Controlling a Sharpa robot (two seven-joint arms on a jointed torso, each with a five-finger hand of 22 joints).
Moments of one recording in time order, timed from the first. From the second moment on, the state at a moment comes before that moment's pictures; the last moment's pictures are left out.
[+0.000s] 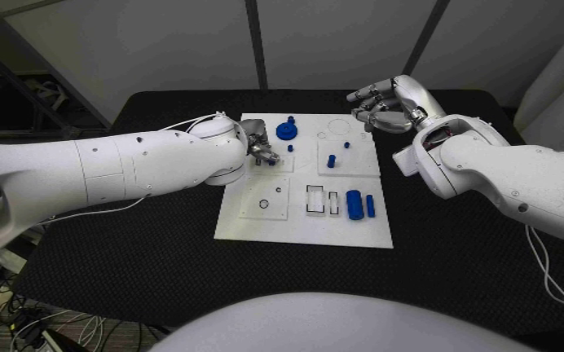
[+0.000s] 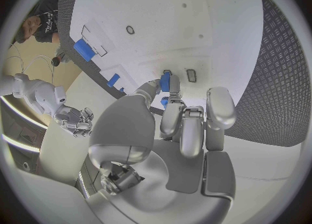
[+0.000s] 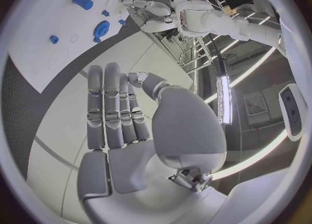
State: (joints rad) left arm 1.26 -0.65 -0.23 1.39 -1.17 -0.22 -0.57; left_hand 1.15 -0.02 0.27 0.02 0.48 1.17 0.04 0.19 0.79 1.42 -0.04 1.32 1.29 1.47 -0.09 1.55 1.31 0.12 1.34 0.02 1.18 1.31; right arm 1.14 -0.82 0.02 1.58 -0.93 -0.58 0.03; right_hand 1.26 -0.14 0.51 -0.14 0.54 0.98 0.14 0.07 0.07 1.06 0.06 0.54 0.55 1.32 -0.01 0.54 0.60 0.17 1.09 0.08 0.66 0.86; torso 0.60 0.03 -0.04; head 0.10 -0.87
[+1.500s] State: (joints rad) left arm 1.26 -0.65 -0.23 1.38 -1.17 -0.20 -0.58; left_hand 1.07 -0.07 0.32 0.00 0.29 1.22 0.00 0.18 0.80 1.46 -0.06 1.34 1.31 1.47 -0.10 1.55 1.31 0.12 1.35 0.01 1.18 1.31; right arm 1.14 -0.81 0.02 1.57 -0.93 -0.58 0.03; right_hand 1.26 -0.14 0.51 -0.14 0.54 0.98 0.14 0.07 0.07 1.06 0.06 0.54 0.55 1.32 -0.01 0.53 0.60 0.17 1.09 0.08 0.66 0.86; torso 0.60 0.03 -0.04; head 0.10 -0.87
